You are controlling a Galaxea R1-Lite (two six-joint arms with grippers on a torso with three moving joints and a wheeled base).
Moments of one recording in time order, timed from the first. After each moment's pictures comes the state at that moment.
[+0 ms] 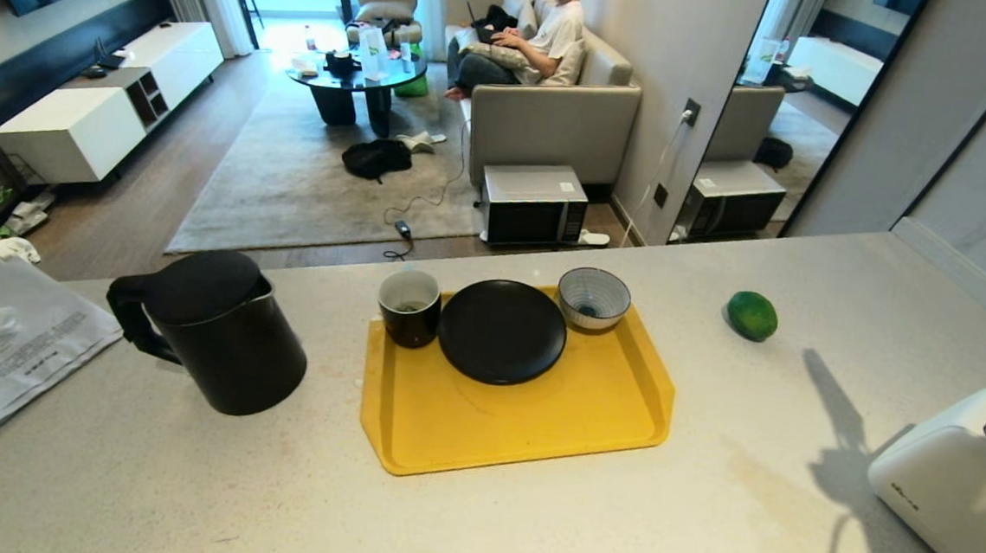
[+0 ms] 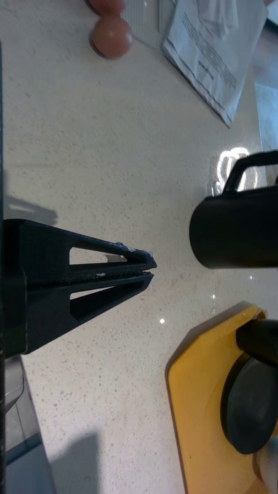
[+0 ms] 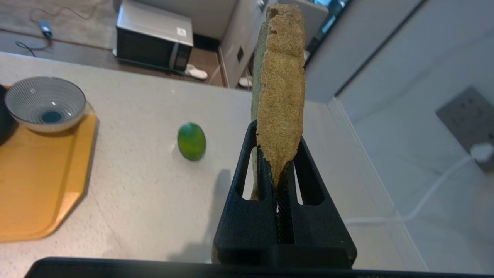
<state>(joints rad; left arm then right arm) 0.00 0.00 0.00 0.01 0.00 0.01 -0.23 1.03 -0.79 -0.34 0.09 -0.32</state>
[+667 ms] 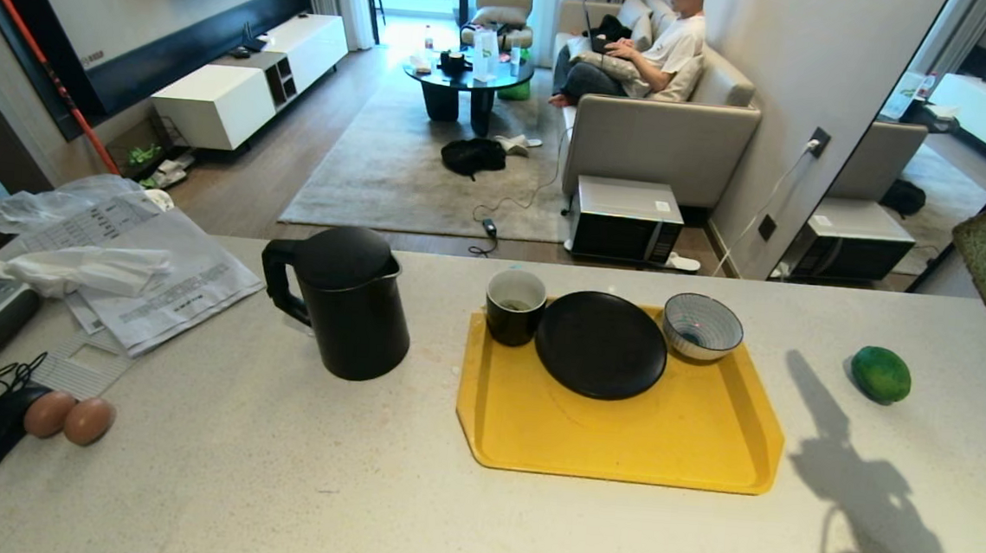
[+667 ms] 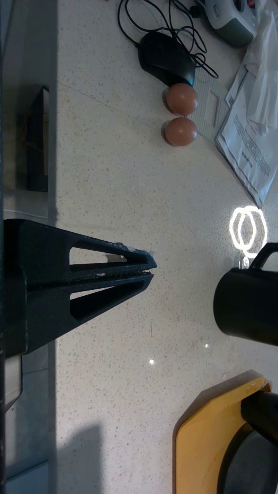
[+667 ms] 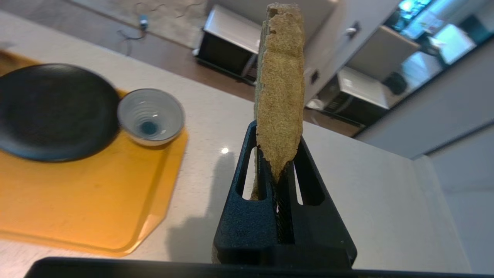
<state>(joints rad) 0.00 0.00 0.00 0.00 0.00 0.01 -0.22 1.08 -0.74 -0.36 0.15 -0.36</state>
